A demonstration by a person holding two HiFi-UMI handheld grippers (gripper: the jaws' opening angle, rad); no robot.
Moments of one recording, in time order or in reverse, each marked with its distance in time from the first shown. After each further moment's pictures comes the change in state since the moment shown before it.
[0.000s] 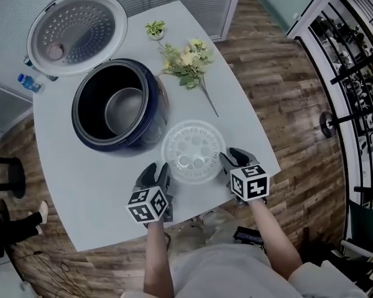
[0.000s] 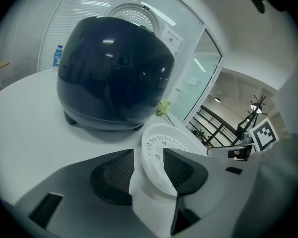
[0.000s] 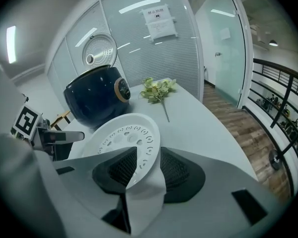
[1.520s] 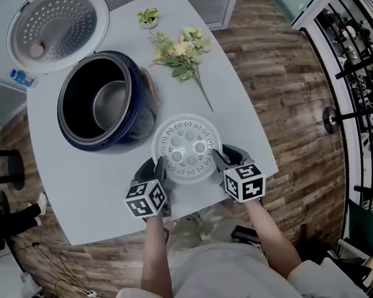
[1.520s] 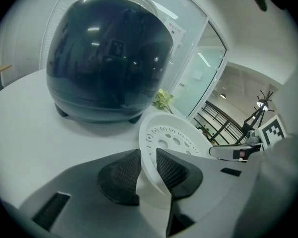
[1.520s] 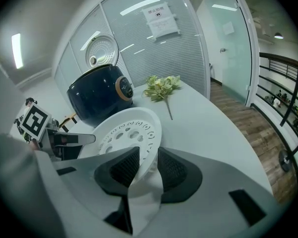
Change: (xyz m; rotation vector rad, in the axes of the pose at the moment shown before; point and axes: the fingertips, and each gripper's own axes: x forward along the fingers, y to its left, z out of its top) left arm 0.032 -0.011 -0.017 -0.007 0.046 0.059; right arm 0.017 -0.006 -0.009 -0.007 -0.008 0.092
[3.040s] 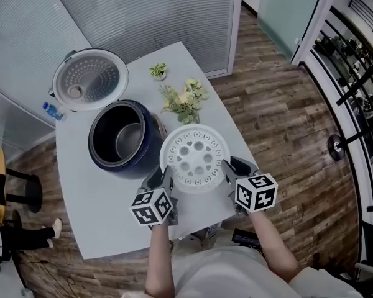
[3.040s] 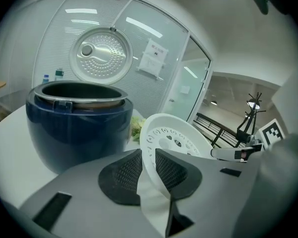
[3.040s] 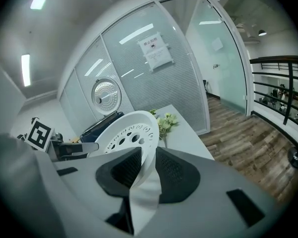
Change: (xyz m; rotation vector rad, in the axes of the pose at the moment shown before) left arm -0.052 -0.083 0.115 0.104 -0.199 -0.039; right arm -0.096 -0.013 0.107 0.079 -0.261 0.052
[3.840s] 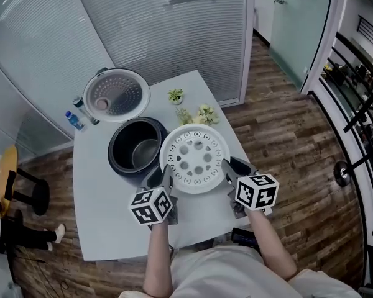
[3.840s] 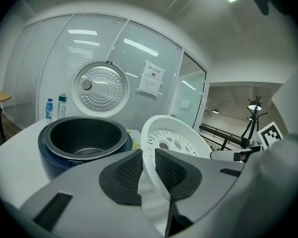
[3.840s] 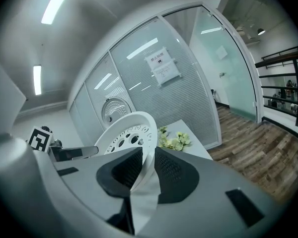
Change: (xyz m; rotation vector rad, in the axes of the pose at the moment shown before) left arm -0.035 -0.006 0.086 0.038 -0.190 0.049; right arm -0.004 0.031 0.079 0.000 -0.141 0.100
